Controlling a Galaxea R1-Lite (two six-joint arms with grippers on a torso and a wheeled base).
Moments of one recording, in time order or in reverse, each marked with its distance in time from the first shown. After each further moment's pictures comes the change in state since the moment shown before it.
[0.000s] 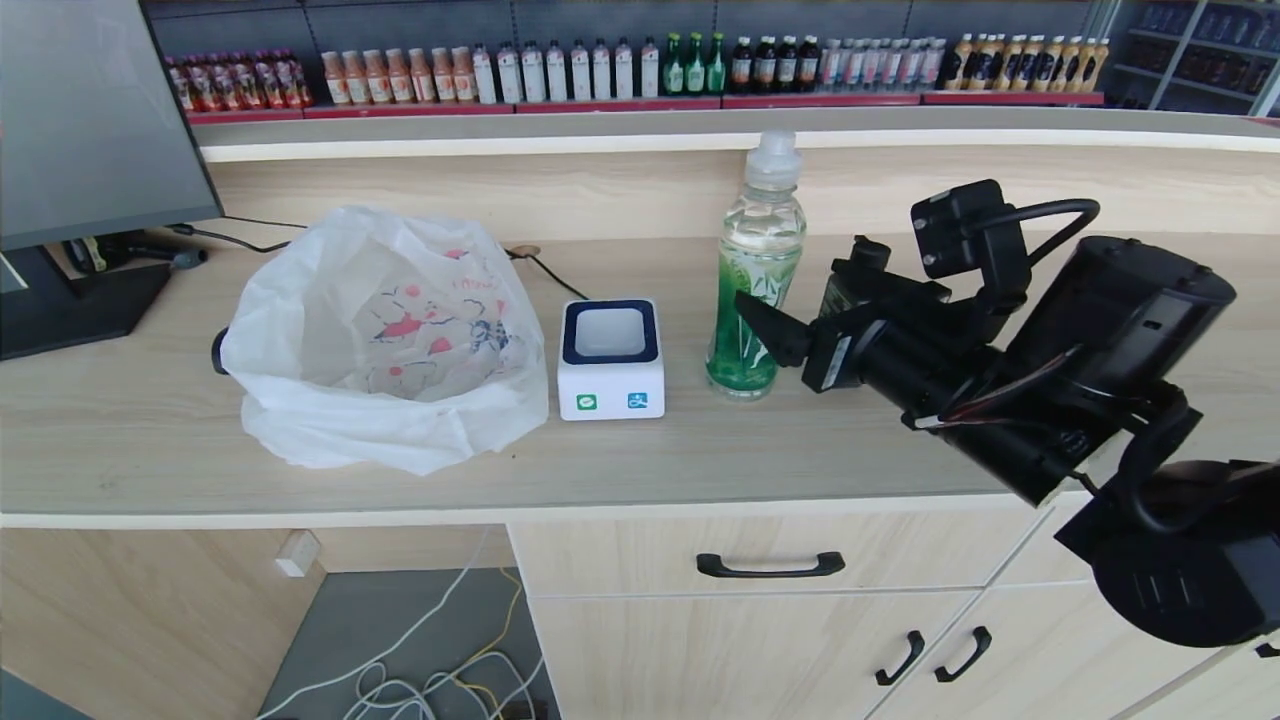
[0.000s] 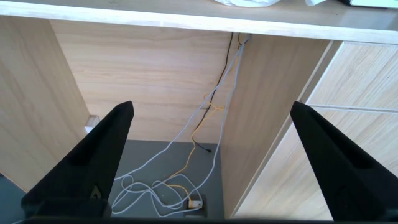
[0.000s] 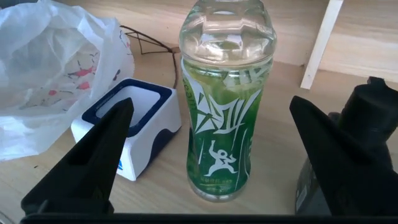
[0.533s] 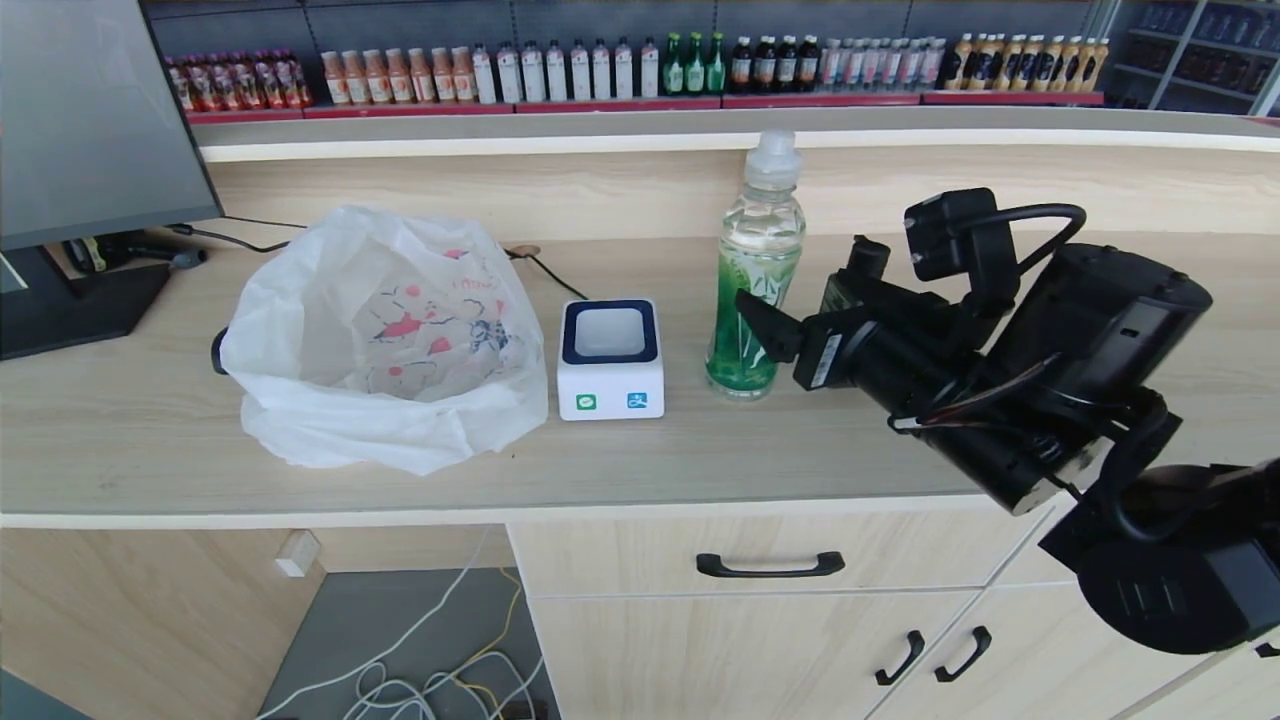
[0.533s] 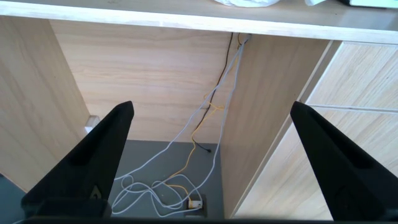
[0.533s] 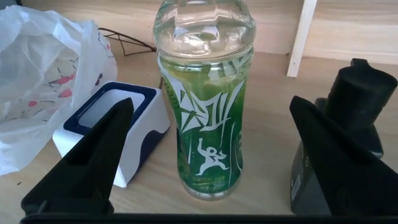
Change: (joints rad) left arm 0.000 0.000 0.000 0.000 0.000 0.000; right arm 0.018 0.017 -0.009 0.002 -0.108 0.046
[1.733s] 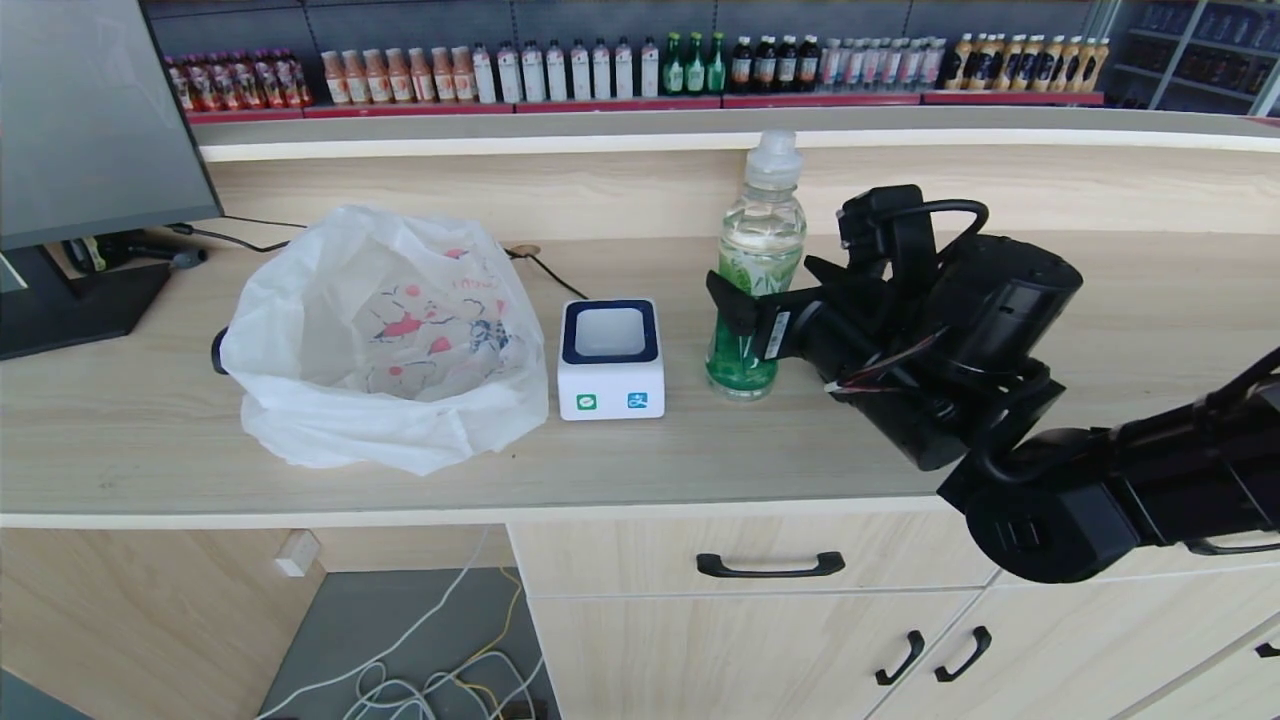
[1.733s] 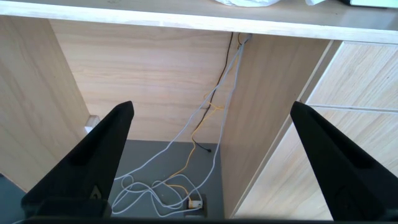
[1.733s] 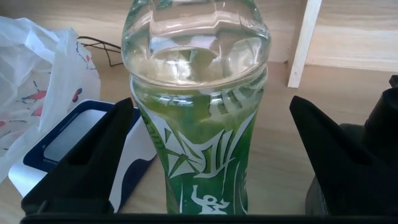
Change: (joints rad) left arm 0.000 0.000 0.000 0.000 0.000 0.000; right arm -0.015 0.152 -0.183 -0.002 -0.022 -0.005
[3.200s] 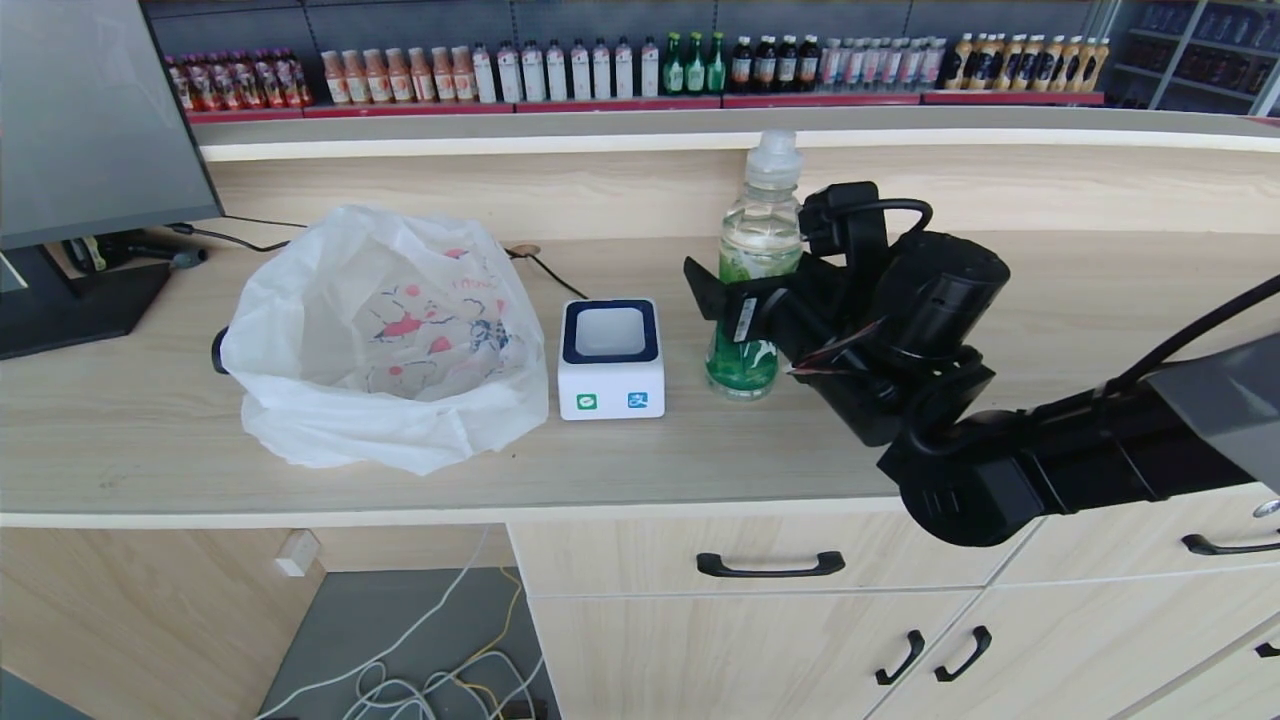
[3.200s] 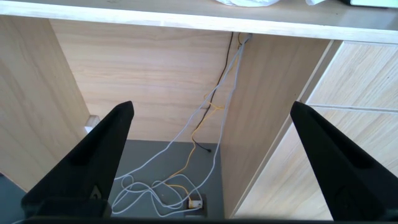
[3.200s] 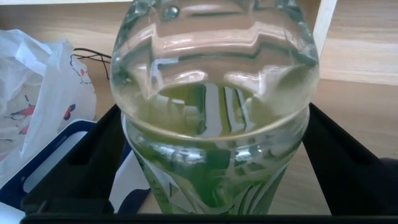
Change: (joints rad) left arm 0.000 0.000 0.000 0.000 0.000 0.000; right arm -0.001 0.111 -0.151 -0.010 -0.002 -0.013
